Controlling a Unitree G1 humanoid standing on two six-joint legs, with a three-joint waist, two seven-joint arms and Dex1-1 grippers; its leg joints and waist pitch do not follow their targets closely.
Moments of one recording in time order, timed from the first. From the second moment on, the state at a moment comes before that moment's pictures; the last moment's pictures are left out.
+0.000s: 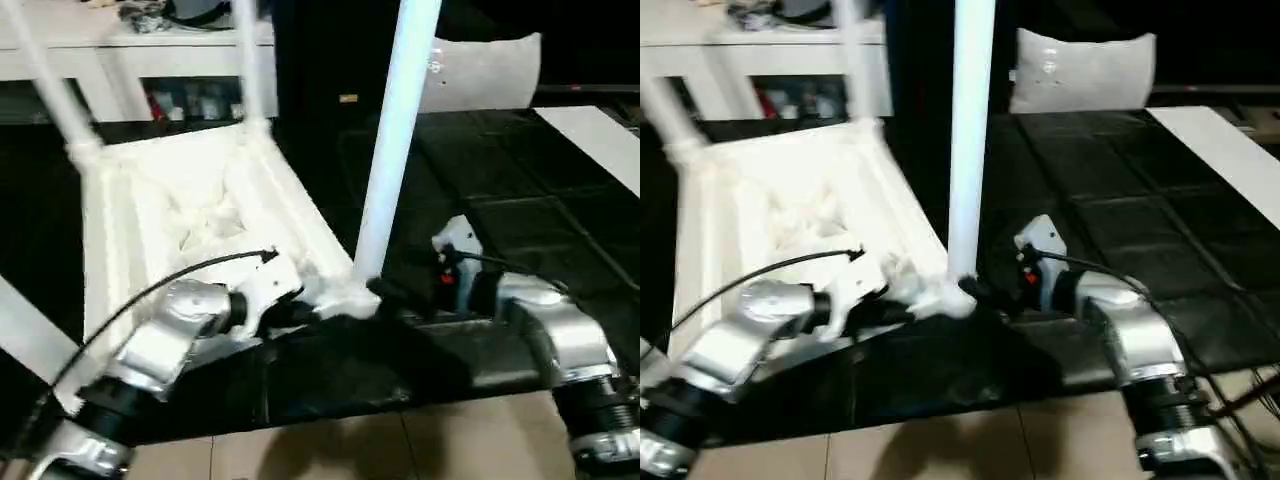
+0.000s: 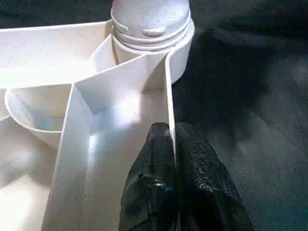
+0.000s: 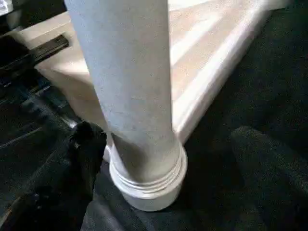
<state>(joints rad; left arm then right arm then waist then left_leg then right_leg) -0.40 0.45 -0.33 0.19 -0.03 0.32 -1.04 -0.41 -0.42 0.09 0.28 0.24 0.34 1.02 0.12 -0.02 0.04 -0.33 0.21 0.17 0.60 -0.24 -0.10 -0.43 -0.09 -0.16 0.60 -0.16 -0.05</state>
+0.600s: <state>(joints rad) -0.40 0.53 -0.41 0.18 -0.04 0.20 -1.24 -0.42 -0.50 0.20 0.29 0.28 0.34 1.36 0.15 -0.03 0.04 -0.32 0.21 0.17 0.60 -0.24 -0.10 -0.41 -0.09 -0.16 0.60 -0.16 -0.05</state>
